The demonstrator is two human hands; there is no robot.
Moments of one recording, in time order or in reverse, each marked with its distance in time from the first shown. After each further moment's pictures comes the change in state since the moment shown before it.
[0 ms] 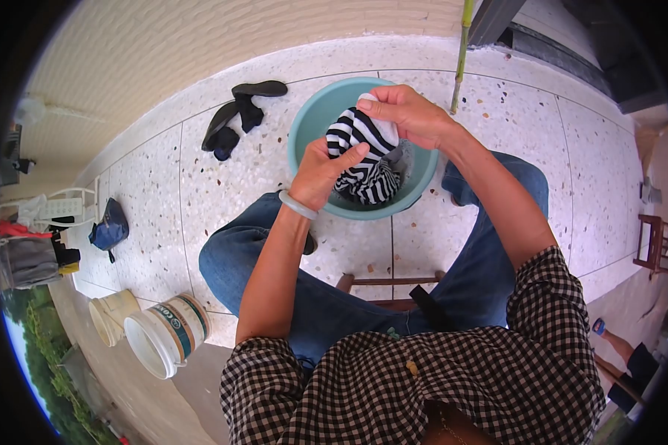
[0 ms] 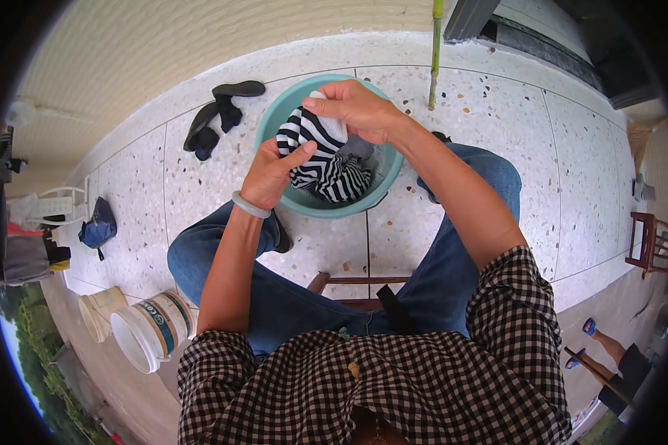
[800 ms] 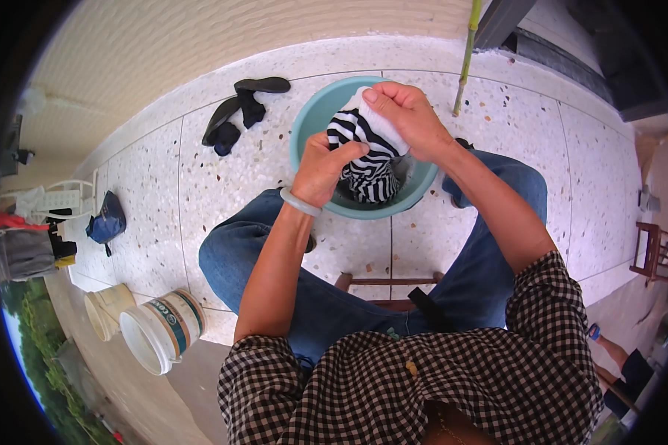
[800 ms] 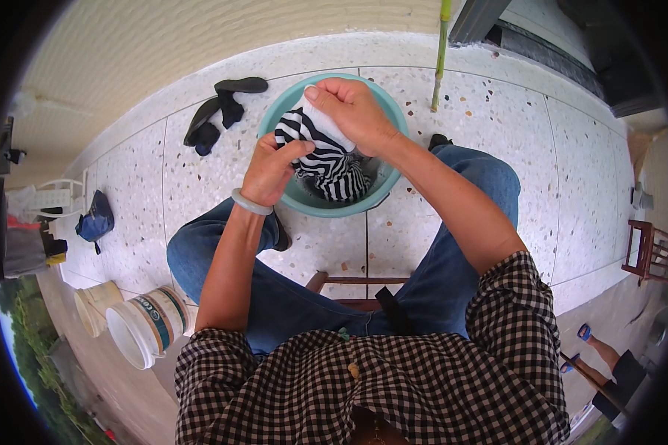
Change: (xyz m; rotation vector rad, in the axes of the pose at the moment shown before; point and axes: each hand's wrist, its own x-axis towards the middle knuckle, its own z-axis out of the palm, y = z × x) left_hand -0.005 0.014 0.011 -0.145 0.062 0.073; right_hand -0.003 0.006 0.034 -0.035 0.261 -0.304
